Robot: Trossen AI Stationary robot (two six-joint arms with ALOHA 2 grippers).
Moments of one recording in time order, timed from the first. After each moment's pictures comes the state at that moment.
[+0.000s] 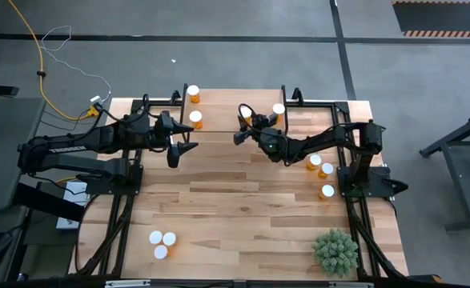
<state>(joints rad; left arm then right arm) 0.27 0.80 0.78 -0.31 -0.12 -0.21 -0.16 1.84 0.91 0.85 0.79 0.15</state>
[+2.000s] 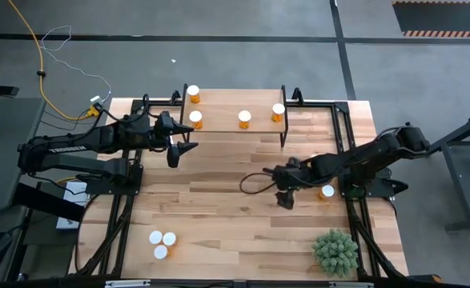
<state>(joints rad) 0.27 0.80 0.78 -0.32 -0.11 -0.23 0.22 1.41 0.91 -0.67 0.15 0.54</state>
